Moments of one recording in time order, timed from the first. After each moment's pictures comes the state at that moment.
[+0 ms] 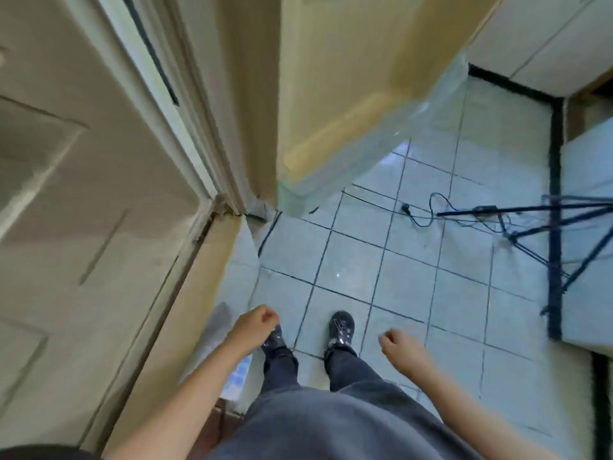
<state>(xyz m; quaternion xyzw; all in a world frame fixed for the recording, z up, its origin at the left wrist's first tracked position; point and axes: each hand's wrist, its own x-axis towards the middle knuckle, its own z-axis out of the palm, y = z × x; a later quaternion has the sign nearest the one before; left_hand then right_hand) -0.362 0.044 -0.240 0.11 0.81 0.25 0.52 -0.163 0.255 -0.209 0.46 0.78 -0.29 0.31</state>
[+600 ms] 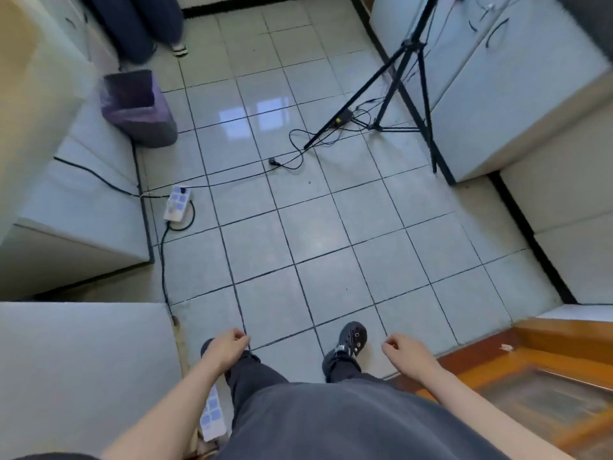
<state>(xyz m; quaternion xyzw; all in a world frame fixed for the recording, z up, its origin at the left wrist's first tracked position) -0.139 0.204 -0.287 0.29 0.78 -0.02 0.55 0.197 0.297 -0.247 0.64 0.59 -0.42 0.26</state>
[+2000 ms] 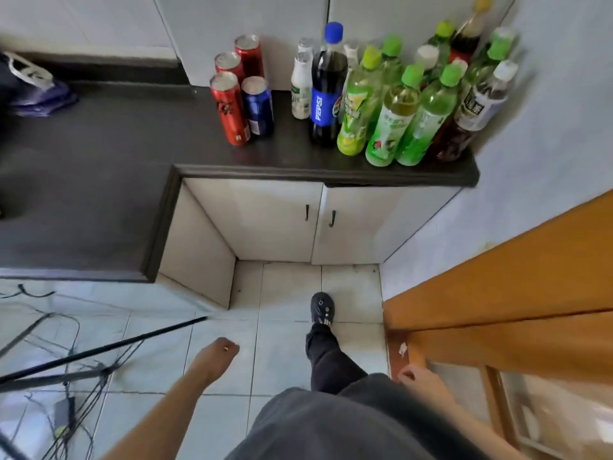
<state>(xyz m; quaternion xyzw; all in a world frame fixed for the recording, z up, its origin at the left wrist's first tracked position) 0.539 0.927 -0.268 0.72 0.49 -0.28 0.40 0.741 0.586 -0.244 0.88 0.08 -0.46 -0.08</state>
